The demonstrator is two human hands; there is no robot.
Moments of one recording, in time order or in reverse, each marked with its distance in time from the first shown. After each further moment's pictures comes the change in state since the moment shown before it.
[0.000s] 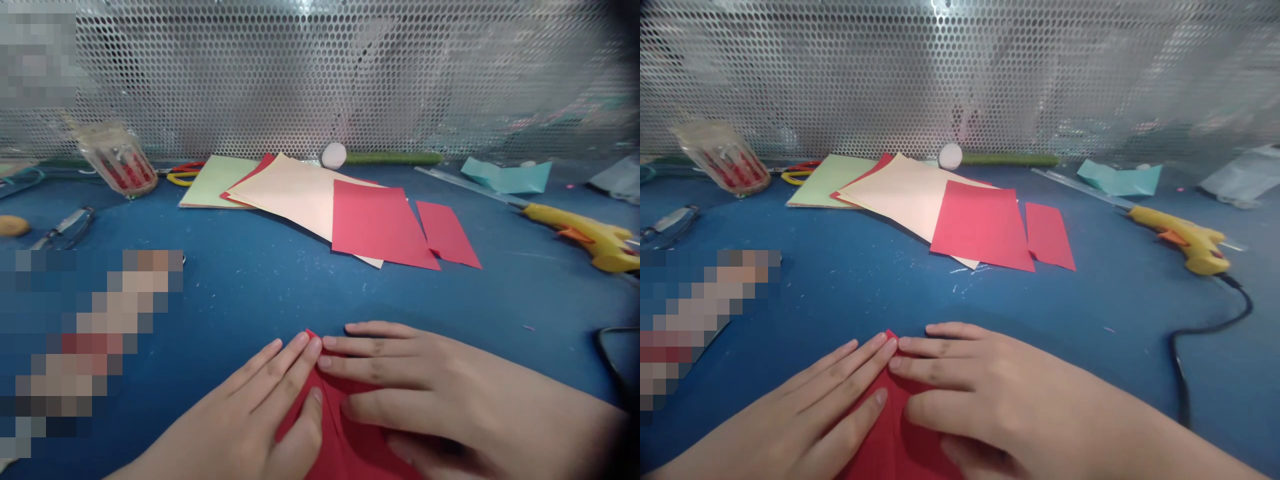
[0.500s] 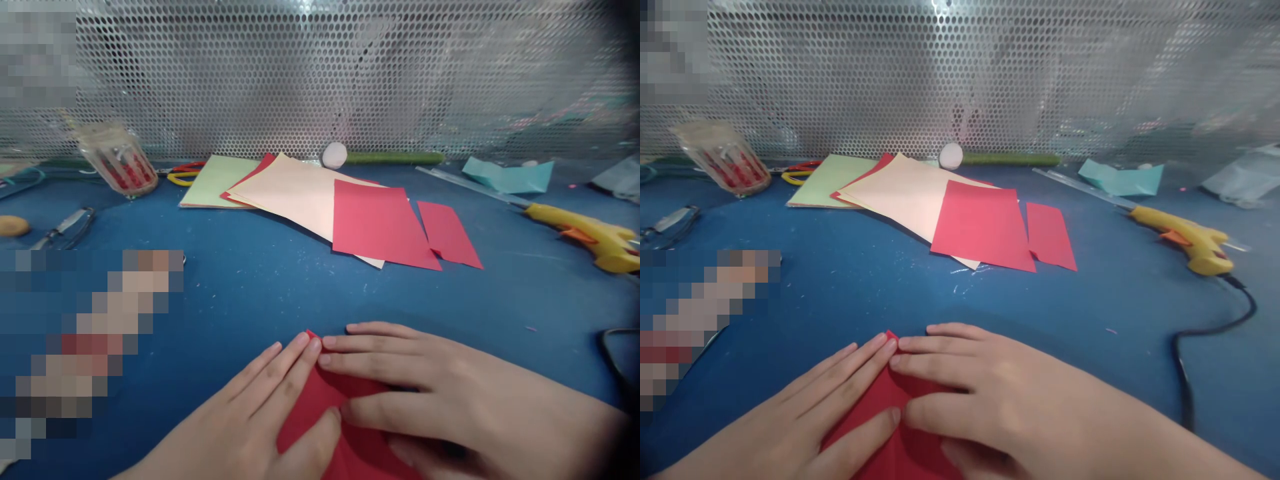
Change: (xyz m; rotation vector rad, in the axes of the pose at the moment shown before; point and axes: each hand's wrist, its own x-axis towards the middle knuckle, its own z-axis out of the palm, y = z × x) left_hand -0.005 0.001 0.000 0.000 -0.006 -0.009; right_hand -0.007 0.000 0.006 -0.029 0.097 0.007
